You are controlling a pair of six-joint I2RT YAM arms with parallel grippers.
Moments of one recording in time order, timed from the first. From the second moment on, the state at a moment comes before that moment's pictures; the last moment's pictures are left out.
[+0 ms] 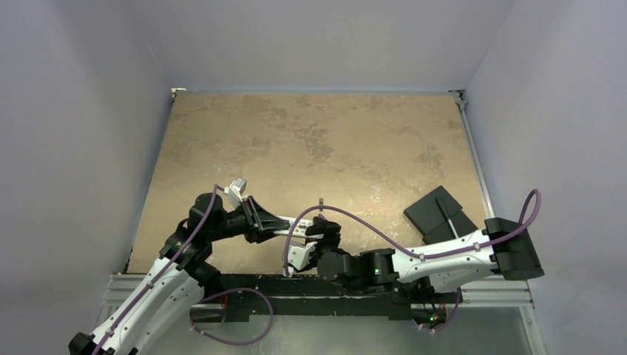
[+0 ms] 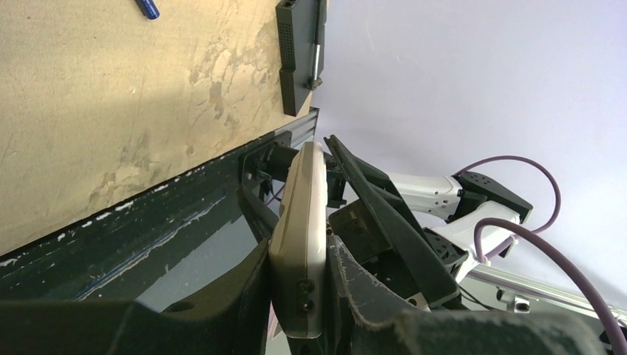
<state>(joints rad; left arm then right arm) -0.49 0.51 0.41 -0.30 0.59 -1.40 1.61 1.24 0.70 0.06 0.81 -0.45</state>
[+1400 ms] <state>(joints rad) -0.49 0.51 0.47 -0.36 0.55 -1.38 1.65 1.21 0.70 0.09 0.97 -0.42</state>
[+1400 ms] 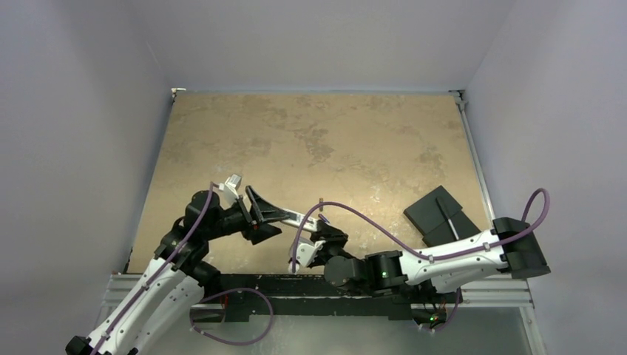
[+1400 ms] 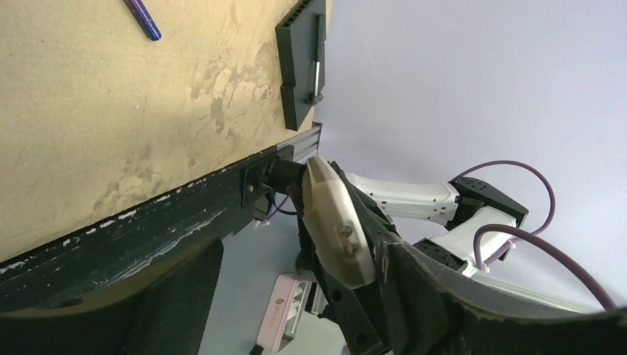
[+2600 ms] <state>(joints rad) -0.49 0.70 0.58 -0.47 0.52 -0.87 1.32 1.11 0.84 -0.41 0.37 0.14</state>
